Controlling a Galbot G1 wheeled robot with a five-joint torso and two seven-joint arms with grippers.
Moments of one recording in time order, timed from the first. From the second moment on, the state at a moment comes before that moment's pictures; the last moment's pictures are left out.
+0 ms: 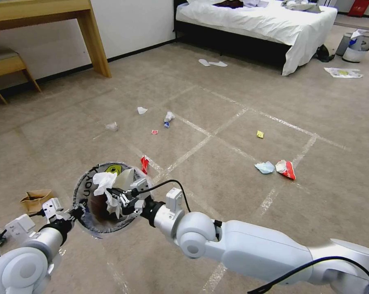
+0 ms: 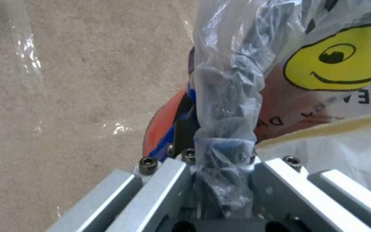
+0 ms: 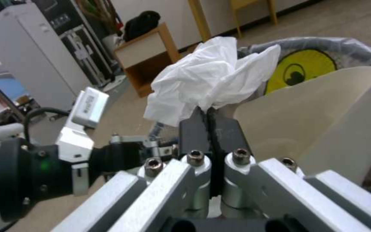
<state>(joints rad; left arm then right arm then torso) 1.53 -1.27 -0.91 -2.18 -1.08 0.65 -0.34 -0.41 1.15 -0.81 1.87 1.08 -0.01 0.29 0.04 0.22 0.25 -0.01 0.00</state>
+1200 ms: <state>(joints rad) 1.53 -1.28 -0.91 -2.16 -1.07 0.65 -0.34 -0.45 1.13 -0.74 1.90 1.07 -0.02 0.29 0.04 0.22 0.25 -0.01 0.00</state>
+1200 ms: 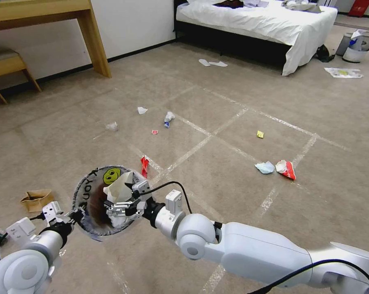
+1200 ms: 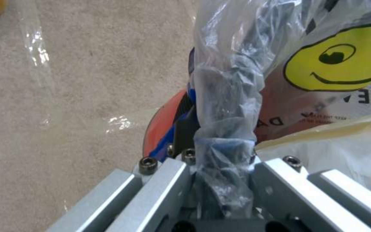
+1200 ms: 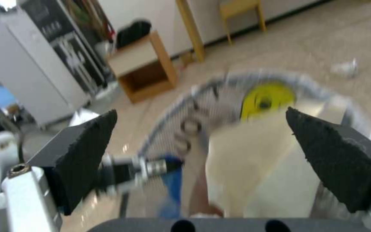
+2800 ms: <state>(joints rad) 1.55 -1.32 -1.04 -2.05 -0.98 0.61 -0.32 -1.29 1.05 0.51 1.93 0.56 0.36 0.05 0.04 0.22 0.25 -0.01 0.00</state>
